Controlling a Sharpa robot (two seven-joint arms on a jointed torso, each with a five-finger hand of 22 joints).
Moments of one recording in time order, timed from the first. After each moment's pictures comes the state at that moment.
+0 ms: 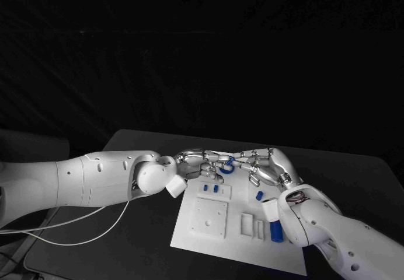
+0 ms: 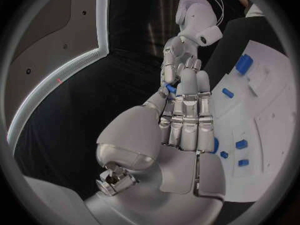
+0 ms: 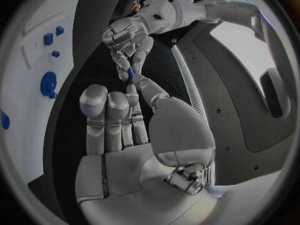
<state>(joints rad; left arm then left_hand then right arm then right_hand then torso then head) 1.23 -0.85 -0.24 1.46 0.13 0.22 0.20 1.29 0.15 0.08 -0.12 0.05 1.06 0.12 0.06 0.07 1.20 0.08 0.06 0.06 1.31 -0.01 0.78 0.22 0.06 1.10 -0.03 0.45 0.49 0.68 -0.59 0.42 1.58 -0.98 -0.49 0.13 1.23 -0.03 0.31 -0.28 0.33 1.24 0.07 0.06 0.08 1.21 -0.03 0.94 1.03 1.43 -0.09 0.96 1.15 0.08 1.46 -0.11 0.83 1.31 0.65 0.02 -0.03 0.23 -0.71</state>
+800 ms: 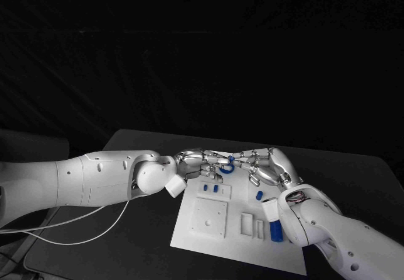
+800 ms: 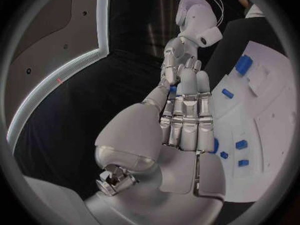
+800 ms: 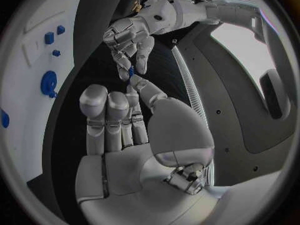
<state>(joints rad) 1.23 -0.85 -0.24 1.45 0.13 0.23 0.20 1.34 0.11 0.06 -0.21 0.05 1.06 0.12 0.06 0.07 1.20 0.08 0.06 0.06 1.31 -0.01 0.79 0.22 0.06 1.09 -0.04 0.46 0.52 0.68 -0.59 0.42 1.58 -0.99 -0.49 0.13 1.23 -0.03 0.31 -0.28 0.33 1.24 0.07 0.06 0.08 1.21 -0.03 0.94 1.03 1.43 -0.09 0.96 1.15 0.08 1.46 -0.11 0.83 1.31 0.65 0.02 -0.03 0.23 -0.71</state>
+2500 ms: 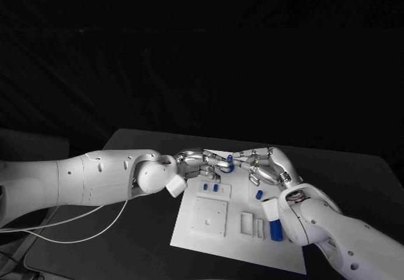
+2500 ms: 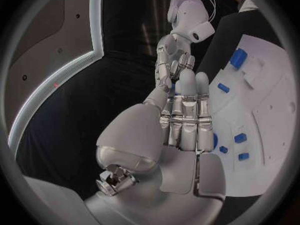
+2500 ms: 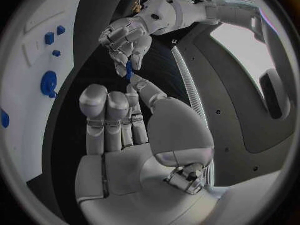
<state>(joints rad) 1.23 -0.84 -0.24 1.45 0.09 0.18 0.19 1.38 0.16 0.03 -0.27 0.05 1.16 0.10 0.07 0.07 1.30 0.04 0.06 0.06 1.31 -0.03 0.84 0.25 0.06 1.04 -0.06 0.58 0.67 0.68 -0.59 0.42 1.58 -0.99 -0.49 0.13 1.23 -0.03 0.31 -0.28 0.33 1.24 0.07 0.06 0.08 1.21 -0.03 0.94 1.03 1.43 -0.09 0.96 1.15 0.08 1.46 -0.11 0.83 1.31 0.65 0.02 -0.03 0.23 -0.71</state>
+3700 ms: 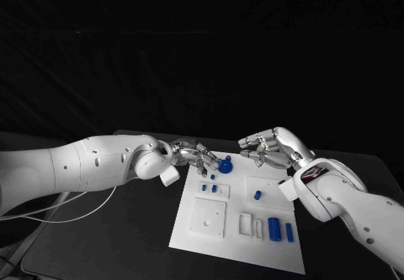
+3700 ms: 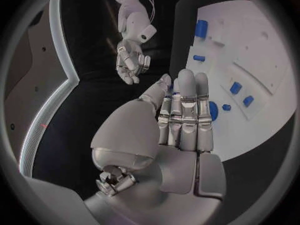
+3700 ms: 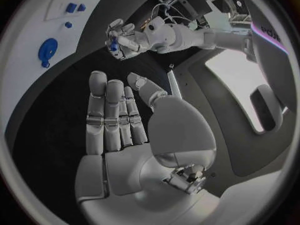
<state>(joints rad) 1.31 -0.84 -0.23 1.39 -0.23 0.09 0.04 1.33 0.11 0.23 -0.26 0.13 1.23 0.08 0.06 0.14 1.39 0.03 0.06 0.06 1.35 -0.05 0.85 0.25 0.06 1.05 -0.07 0.62 0.73 0.83 -0.65 0.42 1.54 -1.17 -0.30 0.15 1.26 -0.08 0.38 -0.28 0.33 1.13 0.12 0.06 0.06 1.16 0.09 0.06 0.06 1.32 -0.02 0.79 0.87 0.15 1.39 -0.03 0.32 1.26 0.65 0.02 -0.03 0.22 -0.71</state>
